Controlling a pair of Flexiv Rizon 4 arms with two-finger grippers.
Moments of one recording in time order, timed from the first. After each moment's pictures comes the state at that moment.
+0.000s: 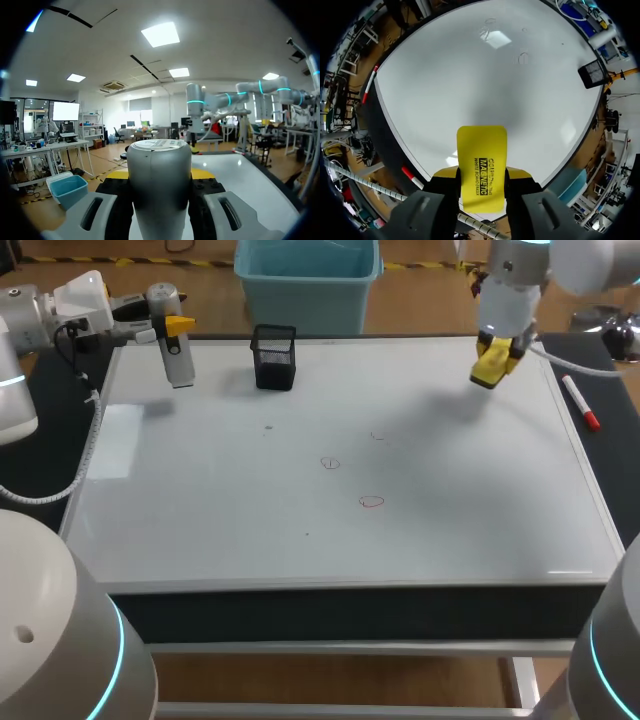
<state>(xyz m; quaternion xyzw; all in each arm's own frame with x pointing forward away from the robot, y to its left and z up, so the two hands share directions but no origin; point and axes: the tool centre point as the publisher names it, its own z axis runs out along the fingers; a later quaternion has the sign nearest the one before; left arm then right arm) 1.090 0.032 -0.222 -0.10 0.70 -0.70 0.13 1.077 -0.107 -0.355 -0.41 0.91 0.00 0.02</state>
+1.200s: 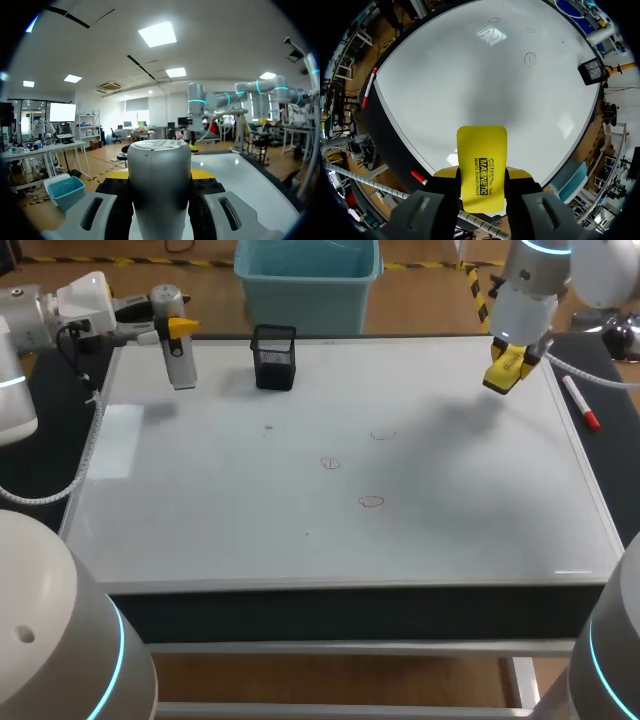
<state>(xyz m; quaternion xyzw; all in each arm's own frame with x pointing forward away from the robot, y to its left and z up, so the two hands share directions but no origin) 1.078 0.019 -0.221 -0.08 0.70 -0.70 0.12 1.060 -0.125 -0.349 -0.39 0.92 -0.01 0.03</state>
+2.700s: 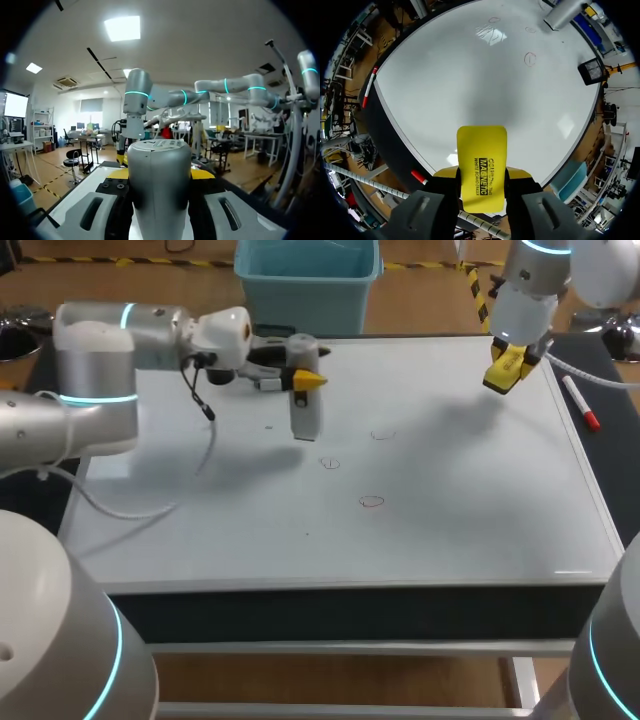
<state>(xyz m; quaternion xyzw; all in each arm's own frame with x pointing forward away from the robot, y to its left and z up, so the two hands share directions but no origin) 0.950 -0.202 -0.232 0.05 0.69 -0.72 -0.05 1.060 -0.125 -0.349 -0.39 0.92 -0.01 0.03</state>
